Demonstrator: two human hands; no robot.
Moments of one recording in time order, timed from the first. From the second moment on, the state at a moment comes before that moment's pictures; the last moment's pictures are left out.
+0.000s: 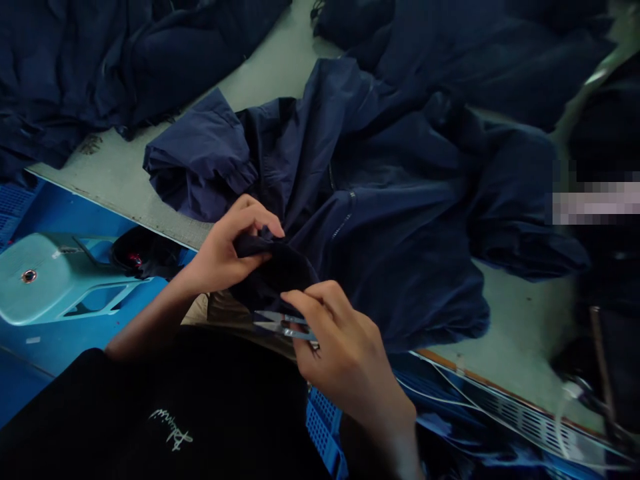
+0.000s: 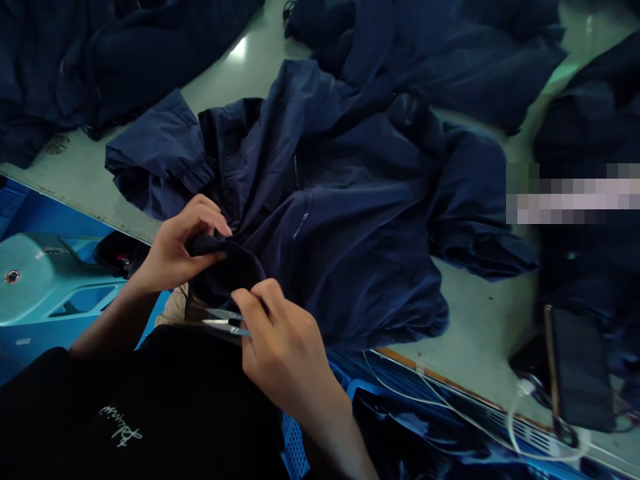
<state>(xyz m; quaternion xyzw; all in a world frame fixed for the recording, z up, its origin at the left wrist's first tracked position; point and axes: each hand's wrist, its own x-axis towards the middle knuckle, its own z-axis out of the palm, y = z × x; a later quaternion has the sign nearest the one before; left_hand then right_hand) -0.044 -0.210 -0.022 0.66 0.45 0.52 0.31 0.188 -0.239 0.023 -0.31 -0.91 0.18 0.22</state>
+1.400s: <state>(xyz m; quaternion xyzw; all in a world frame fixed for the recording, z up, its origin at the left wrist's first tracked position) -0.018 -0.255 0.003 0.82 0.30 0.49 0.00 0.209 -0.250 -0.017 -0.26 -0.81 0.04 0.52</state>
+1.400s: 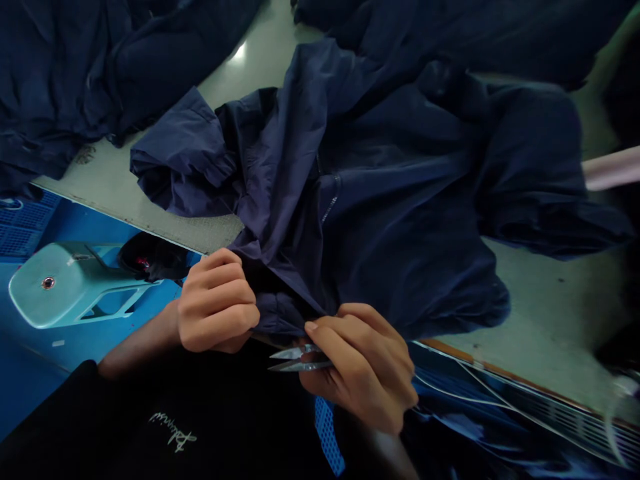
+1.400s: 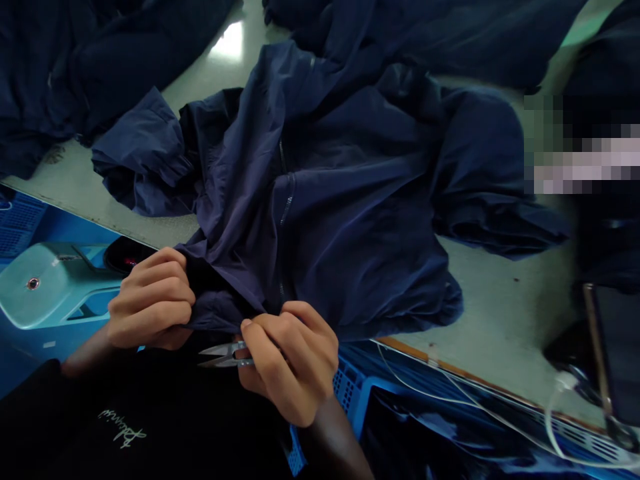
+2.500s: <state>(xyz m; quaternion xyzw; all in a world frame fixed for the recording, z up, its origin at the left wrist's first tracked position) 0.012 -0.282 -0.017 0.61 0.43 0.58 0.32 0.173 -0.256 -0.034 -0.42 -0.58 0.50 0.48</state>
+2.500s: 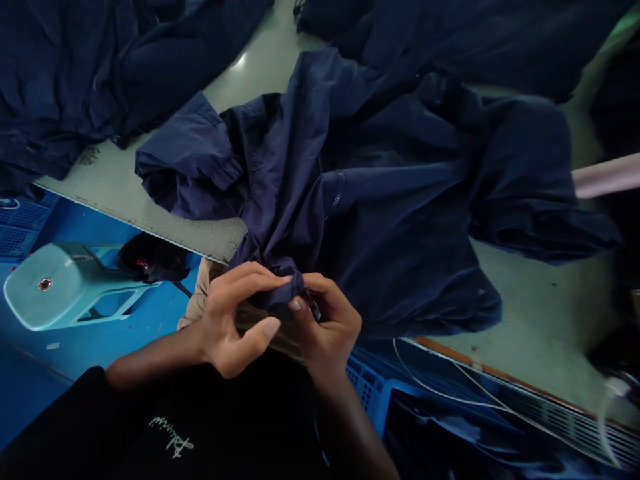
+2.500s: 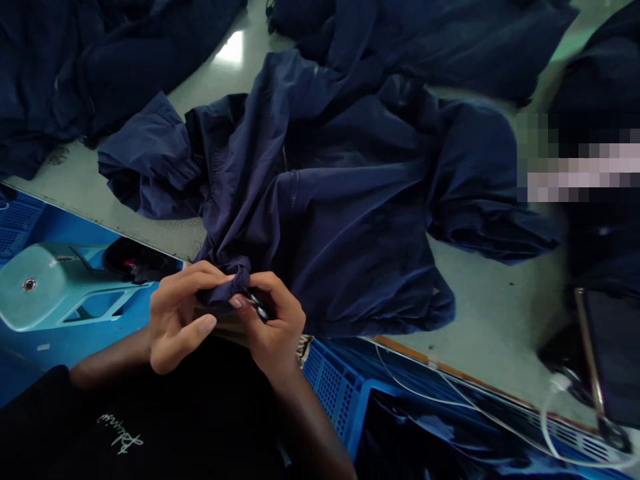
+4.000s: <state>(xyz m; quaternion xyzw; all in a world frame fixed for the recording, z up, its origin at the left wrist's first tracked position) -0.004 -0.262 -0.030 0.61 0.33 0.58 0.44 0.203 -0.228 0.004 -0.26 -0.83 0.25 0.43</state>
